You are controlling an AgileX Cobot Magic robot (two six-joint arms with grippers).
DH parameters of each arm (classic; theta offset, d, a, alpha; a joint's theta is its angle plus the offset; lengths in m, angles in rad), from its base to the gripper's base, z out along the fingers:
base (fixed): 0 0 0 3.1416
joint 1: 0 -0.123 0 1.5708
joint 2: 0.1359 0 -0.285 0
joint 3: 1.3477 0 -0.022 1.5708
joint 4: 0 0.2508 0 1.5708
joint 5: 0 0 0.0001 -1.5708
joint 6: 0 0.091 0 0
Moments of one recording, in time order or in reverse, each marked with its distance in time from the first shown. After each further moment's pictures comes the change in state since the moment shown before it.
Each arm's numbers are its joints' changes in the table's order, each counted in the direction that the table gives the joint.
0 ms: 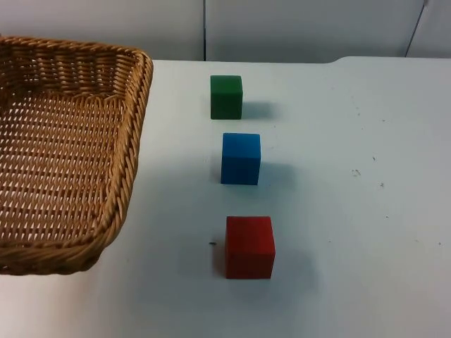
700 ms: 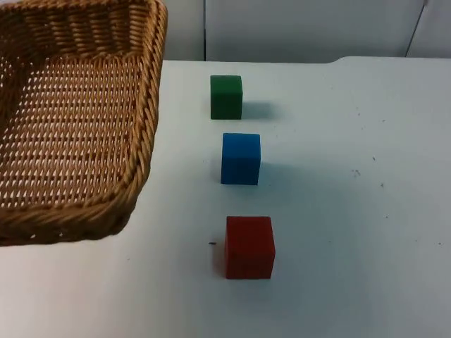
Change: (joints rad) right arm 0.000 -0.434 0.180 -0.273 -0.167 0.170; left arm 0.000 0.000 0.000 -0.145 -0.087 0.069
